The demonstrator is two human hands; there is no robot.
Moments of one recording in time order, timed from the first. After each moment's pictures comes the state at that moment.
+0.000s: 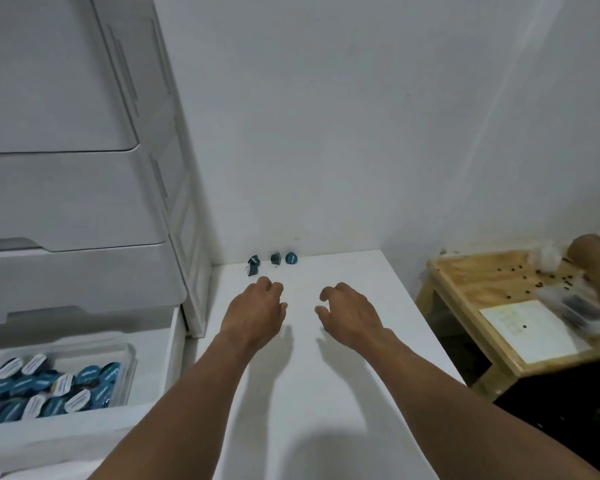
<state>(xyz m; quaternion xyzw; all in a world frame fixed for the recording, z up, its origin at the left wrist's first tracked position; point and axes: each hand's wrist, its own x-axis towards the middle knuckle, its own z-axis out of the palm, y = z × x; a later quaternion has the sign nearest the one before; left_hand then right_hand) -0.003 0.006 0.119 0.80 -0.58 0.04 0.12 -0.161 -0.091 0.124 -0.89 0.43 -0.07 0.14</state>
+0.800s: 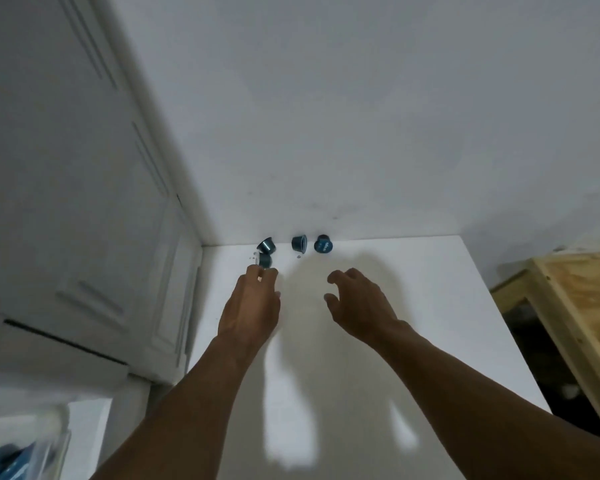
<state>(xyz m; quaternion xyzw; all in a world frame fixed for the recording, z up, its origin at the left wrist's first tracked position) 0.136 -0.151 -0.017 0.87 -0.46 -0.09 0.17 -0.011 -0.267 -0.007 -0.90 0.39 0.00 0.21</state>
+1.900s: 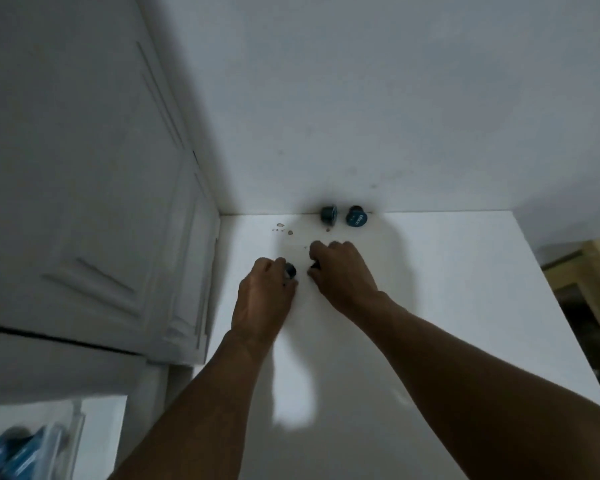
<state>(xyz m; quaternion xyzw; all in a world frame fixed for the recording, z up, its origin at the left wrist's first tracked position) 0.159 -0.138 -0.065 0.87 -0.42 -0.13 0.22 0.070 -0.255 -0.066 -0.93 0.32 -0.03 0.17</state>
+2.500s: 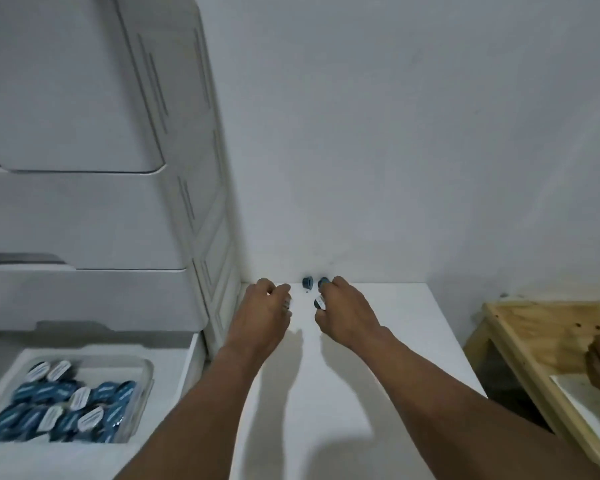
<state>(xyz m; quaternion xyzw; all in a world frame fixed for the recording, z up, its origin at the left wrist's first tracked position) 0.043 -0.032 0.131 0.84 -0.50 0.01 0.22 -0.070 -0.151 0.133 -0.93 0.33 -0.10 0.14</state>
